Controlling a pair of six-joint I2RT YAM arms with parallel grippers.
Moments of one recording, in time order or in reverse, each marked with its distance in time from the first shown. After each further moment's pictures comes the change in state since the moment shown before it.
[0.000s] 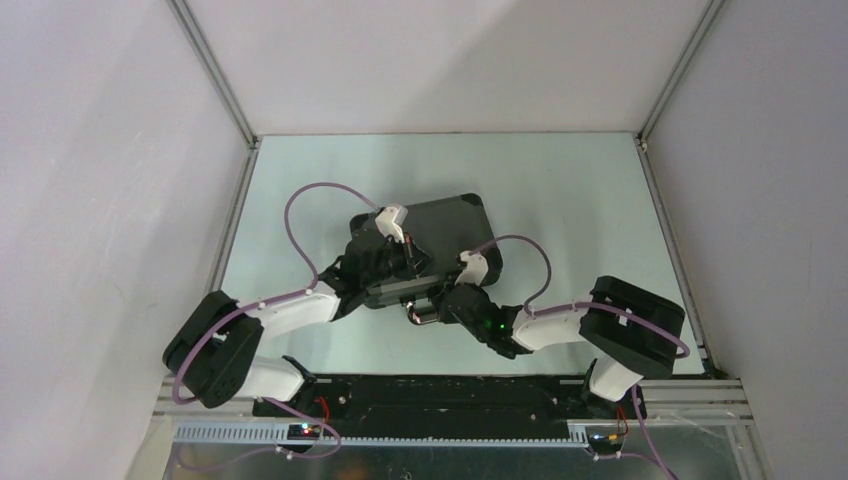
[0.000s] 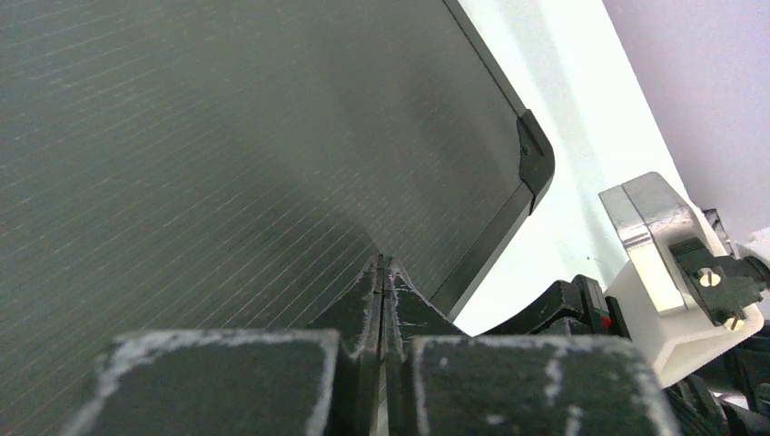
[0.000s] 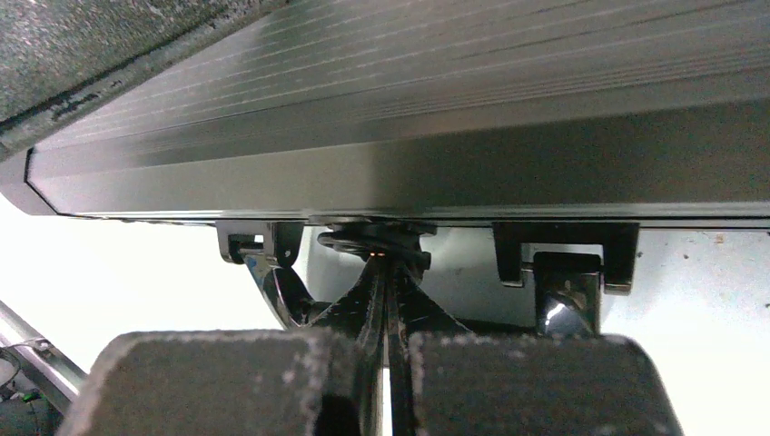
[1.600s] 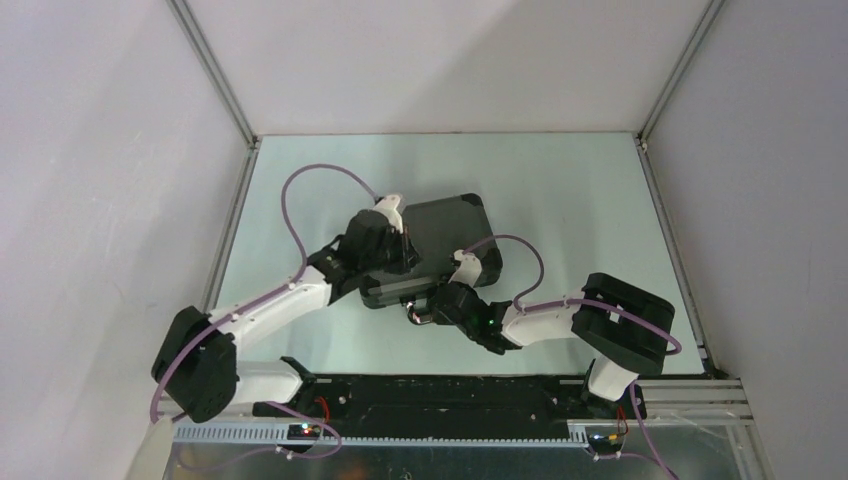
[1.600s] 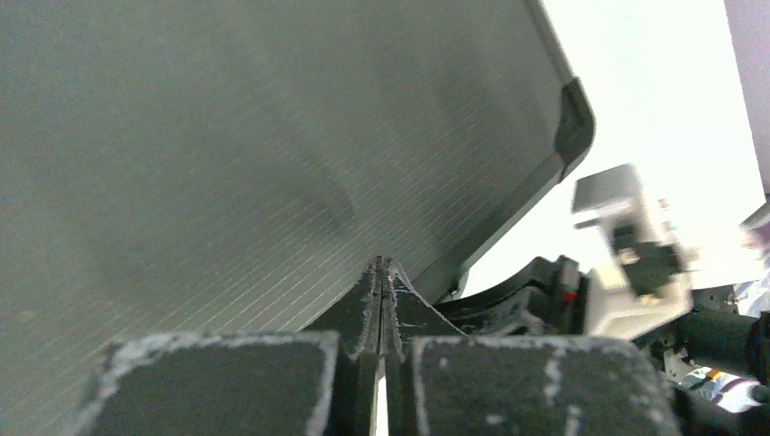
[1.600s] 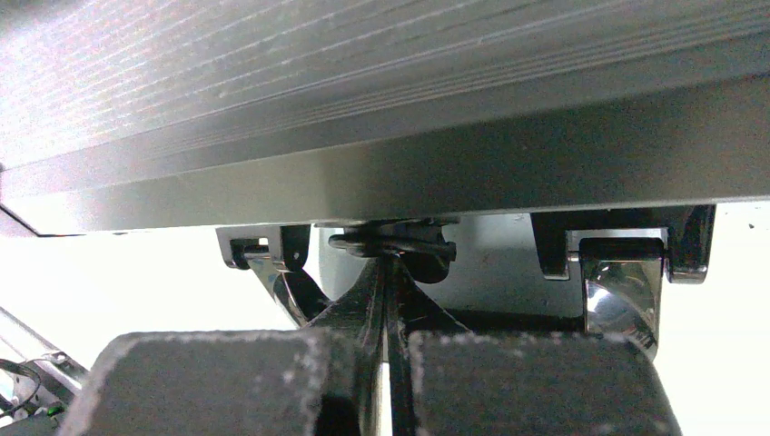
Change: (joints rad) left arm 0.003 -0.095 0.172 -0.453 -0.061 0.036; right arm 0.016 0.050 0.106 -0.175 -0.007 0.124
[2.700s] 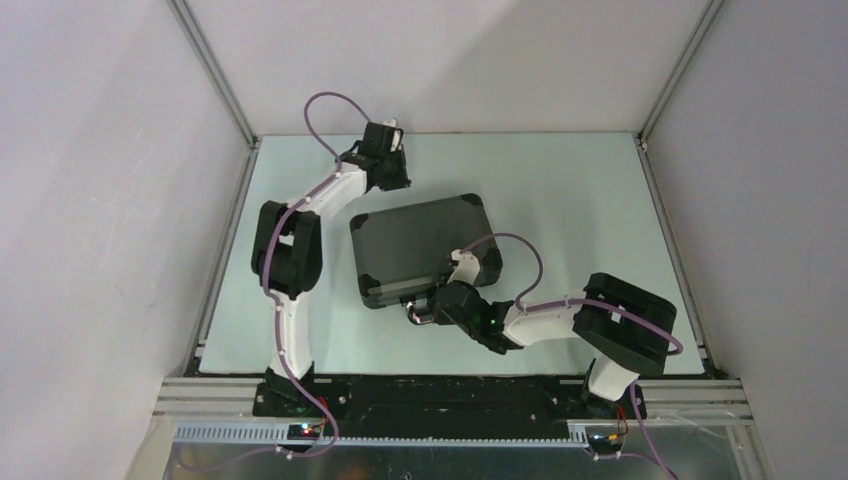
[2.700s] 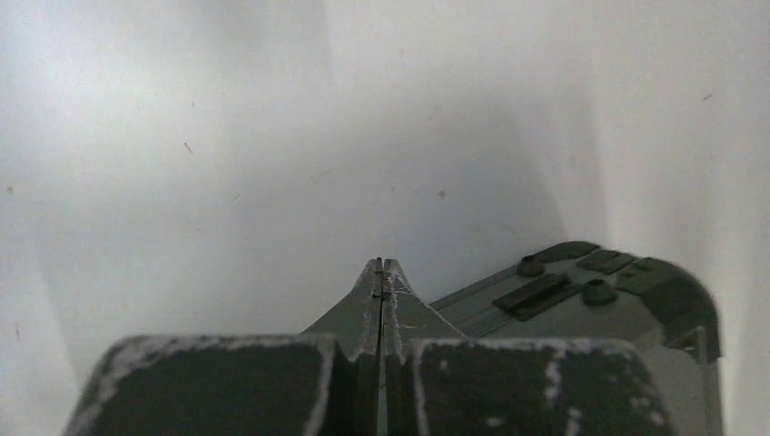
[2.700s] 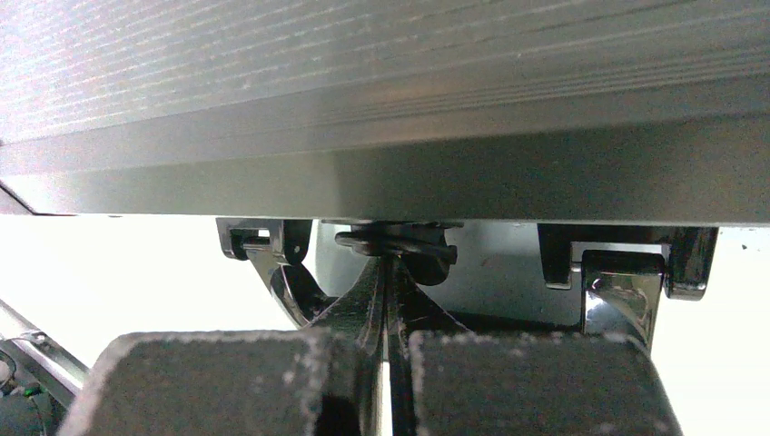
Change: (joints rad) left arm 0.299 0.808 0.962 -0.333 -0.022 0.084; right arm -0.006 -0.007 -0.012 0.032 -0.028 -0.072
